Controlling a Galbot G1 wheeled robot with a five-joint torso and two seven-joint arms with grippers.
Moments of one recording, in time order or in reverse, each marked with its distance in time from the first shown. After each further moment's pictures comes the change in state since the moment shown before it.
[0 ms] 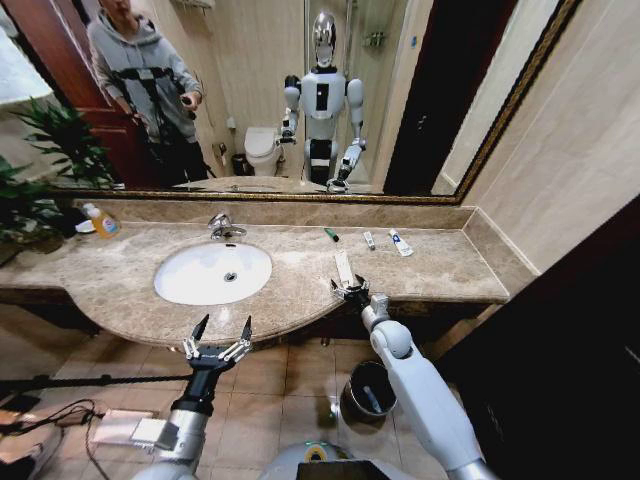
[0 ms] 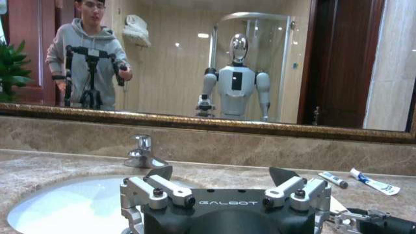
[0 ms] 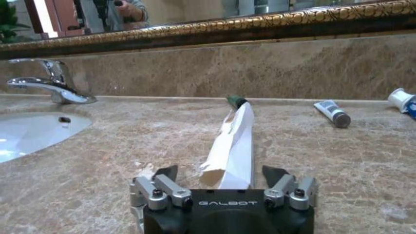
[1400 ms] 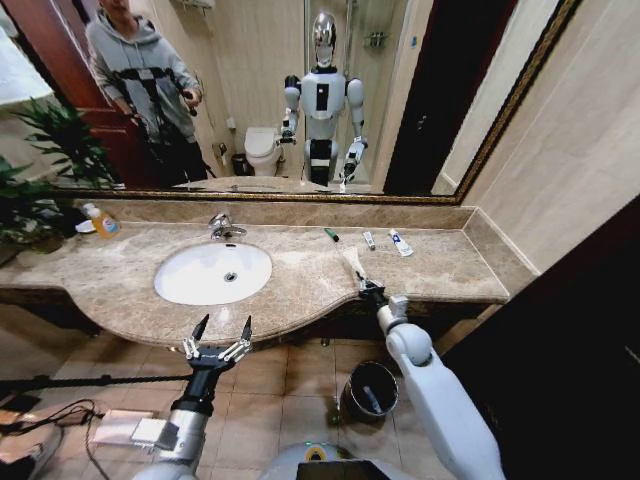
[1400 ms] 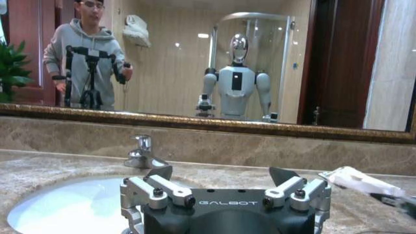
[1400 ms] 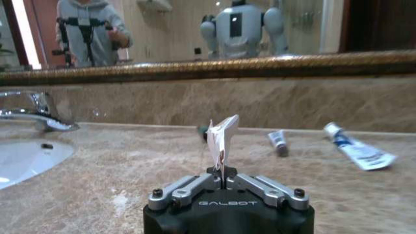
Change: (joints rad) left arm 0.000 0.000 0.000 0.000 0.000 0.000 0.000; right arm -0.185 -0.066 0.146 0.249 0.034 0.000 0.002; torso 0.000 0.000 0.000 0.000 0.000
